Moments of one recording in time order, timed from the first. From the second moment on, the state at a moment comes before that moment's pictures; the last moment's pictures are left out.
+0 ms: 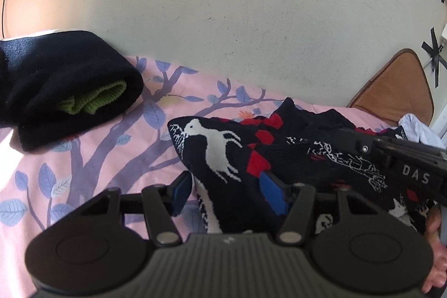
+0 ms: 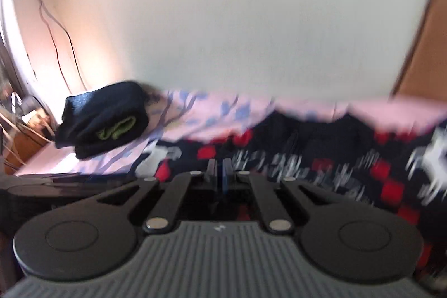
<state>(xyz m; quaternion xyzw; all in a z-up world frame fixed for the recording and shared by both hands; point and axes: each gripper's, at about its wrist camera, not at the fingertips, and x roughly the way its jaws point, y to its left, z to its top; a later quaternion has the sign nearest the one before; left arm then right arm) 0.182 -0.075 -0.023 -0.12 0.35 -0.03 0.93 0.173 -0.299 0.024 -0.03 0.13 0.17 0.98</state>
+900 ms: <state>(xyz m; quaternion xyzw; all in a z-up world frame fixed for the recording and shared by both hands) 0.062 -0.075 -0.005 -0.12 0.34 -0.01 0.93 0.114 -0.438 -0.007 -0.11 0.19 0.00 0.98</state>
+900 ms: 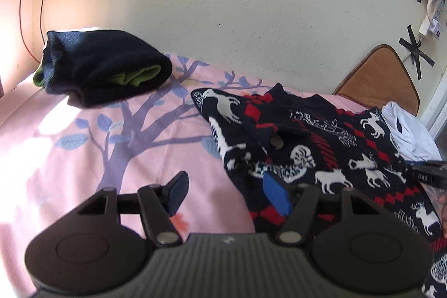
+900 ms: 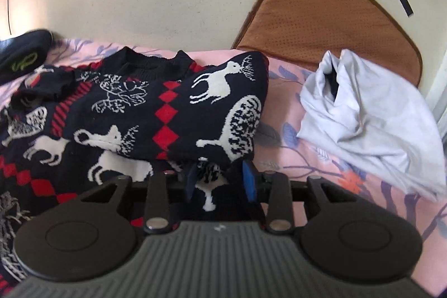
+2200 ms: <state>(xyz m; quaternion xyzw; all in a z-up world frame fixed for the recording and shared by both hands) -0.078 -0.088 -0.024 -0.26 0.46 -0.18 0.83 -0.081 -0.272 -0.063 -0.22 0.21 0.50 0.81</state>
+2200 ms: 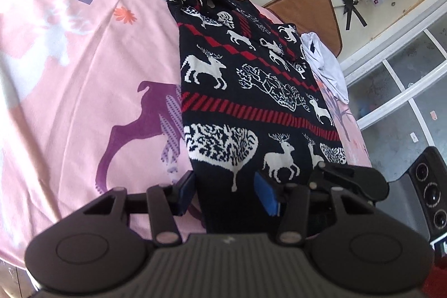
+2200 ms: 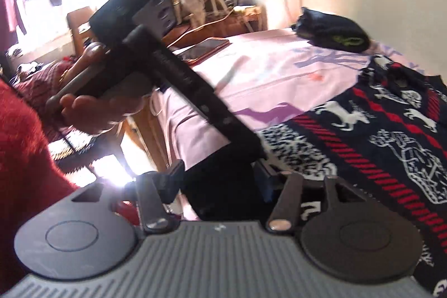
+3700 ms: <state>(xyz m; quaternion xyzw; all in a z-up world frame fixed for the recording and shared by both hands) -0.100 -0.047 -0.013 -0.24 0.42 -0.18 0.86 -0.030 -0.242 -0.056 -0.03 0.30 0.52 0.80</state>
